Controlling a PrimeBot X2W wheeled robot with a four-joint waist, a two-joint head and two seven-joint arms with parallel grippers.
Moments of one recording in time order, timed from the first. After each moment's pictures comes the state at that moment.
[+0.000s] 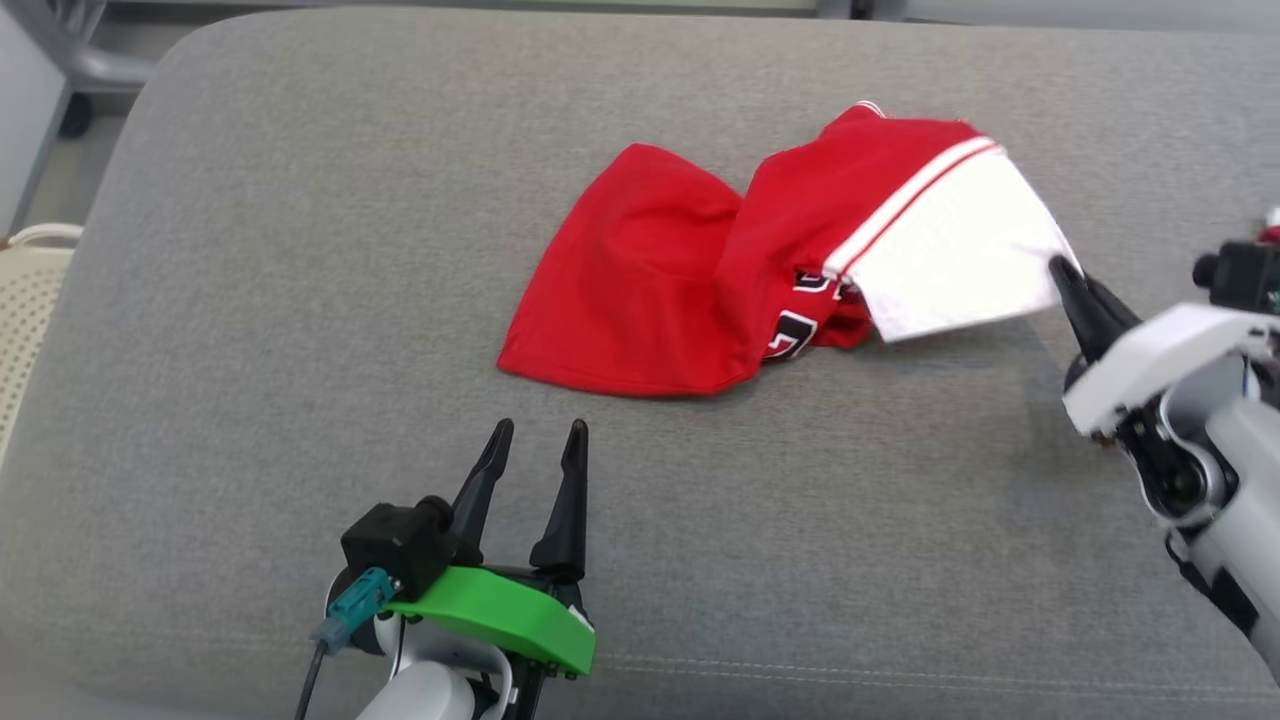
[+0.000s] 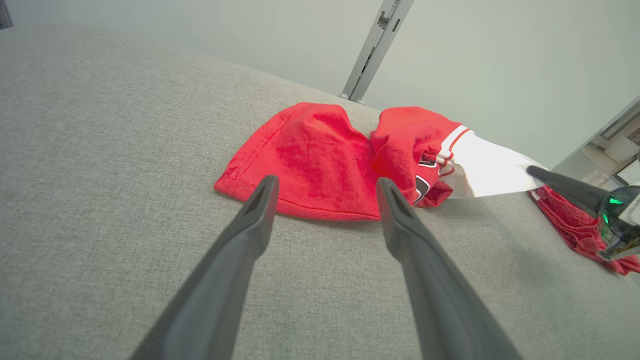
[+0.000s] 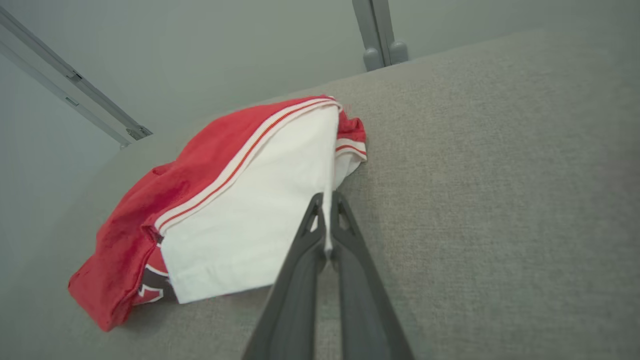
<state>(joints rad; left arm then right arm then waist) -0.21 0.20 -0.64 0.10 -0.72 0.21 -0.25 -0.63 -0.53 0.59 0.61 1.10 0.13 -0.14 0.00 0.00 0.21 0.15</state>
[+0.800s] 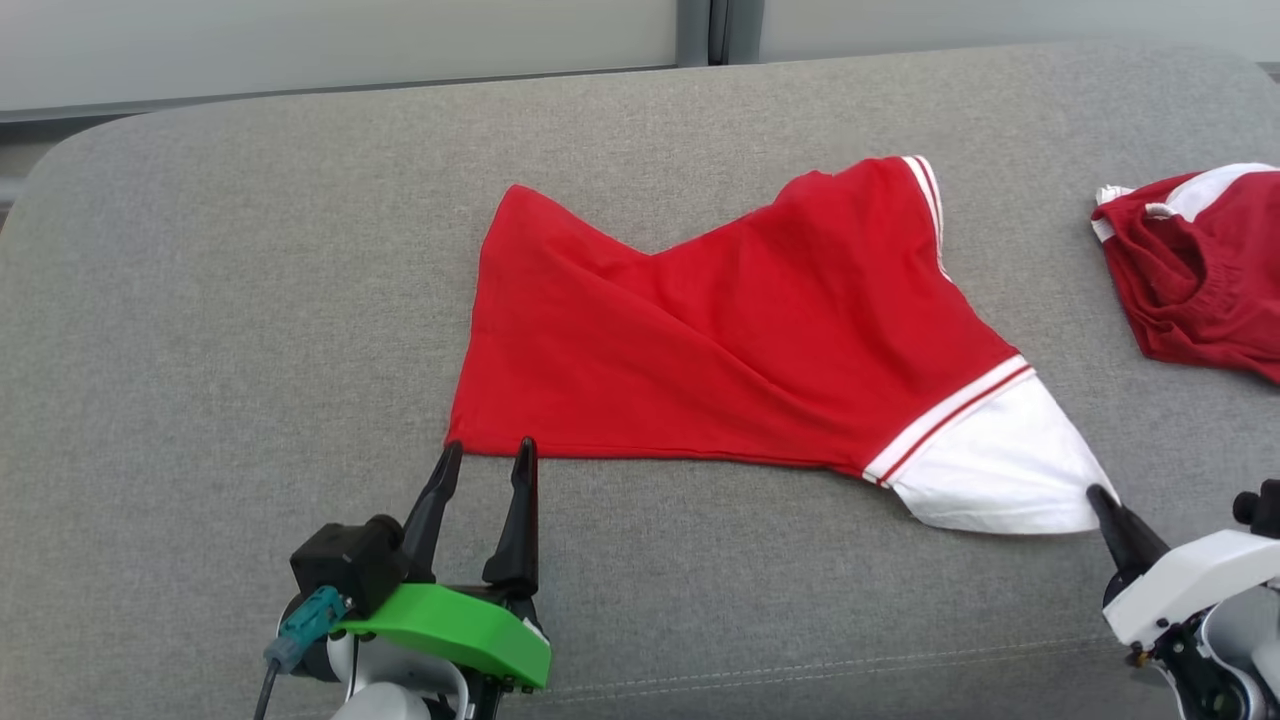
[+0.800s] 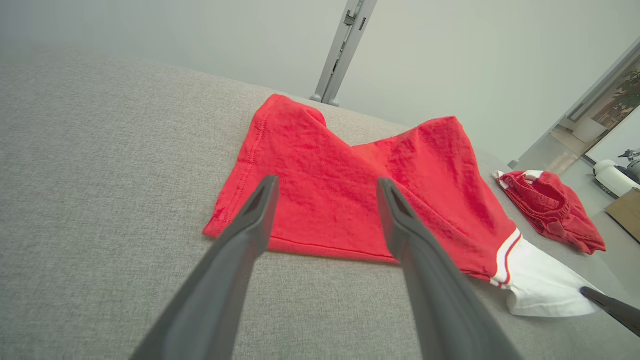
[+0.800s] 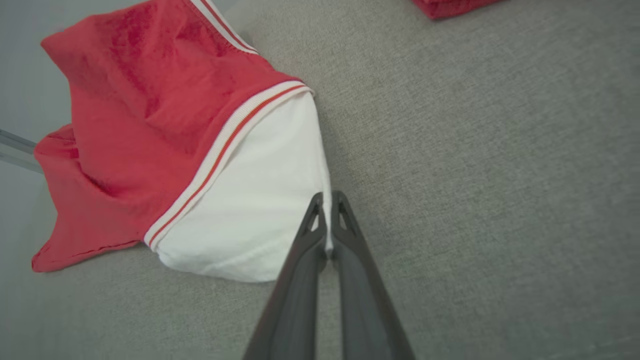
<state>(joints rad) -0.16 0.26 -0.61 0.05 -0.75 0.25 -0.23 -0.13 -0.46 0.23 0.40 1.03 0.13 -0.03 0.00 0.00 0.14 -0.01</state>
